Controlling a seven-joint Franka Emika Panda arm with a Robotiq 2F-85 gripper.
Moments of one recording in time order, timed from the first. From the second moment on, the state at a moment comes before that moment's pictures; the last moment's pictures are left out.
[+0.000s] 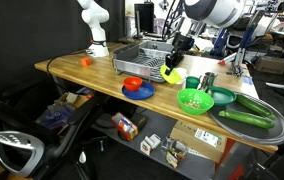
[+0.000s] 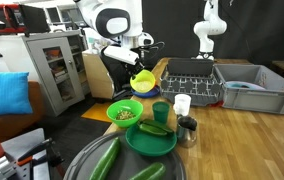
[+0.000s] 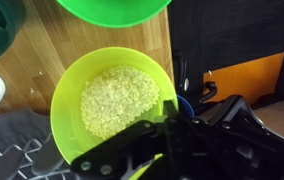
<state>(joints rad) -0.03 0.37 0.26 -2.11 0.29 2.65 -0.44</state>
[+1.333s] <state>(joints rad) -0.10 0.38 0.29 -2.08 0.43 2.66 -0.53</state>
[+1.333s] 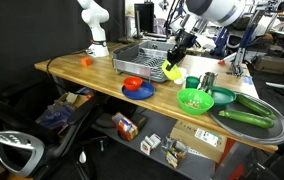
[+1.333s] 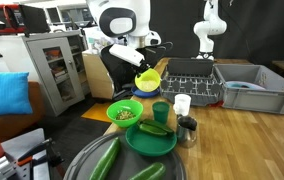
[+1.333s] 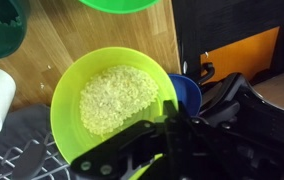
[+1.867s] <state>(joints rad) -0.21 0.45 0.34 -2.02 0.73 2.62 -0.77</state>
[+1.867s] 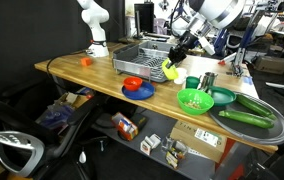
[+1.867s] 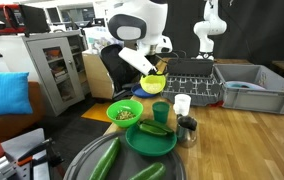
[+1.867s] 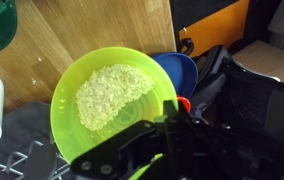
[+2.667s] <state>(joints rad) -0.19 0.45 0.30 -2.02 0.82 2.59 -0.84</state>
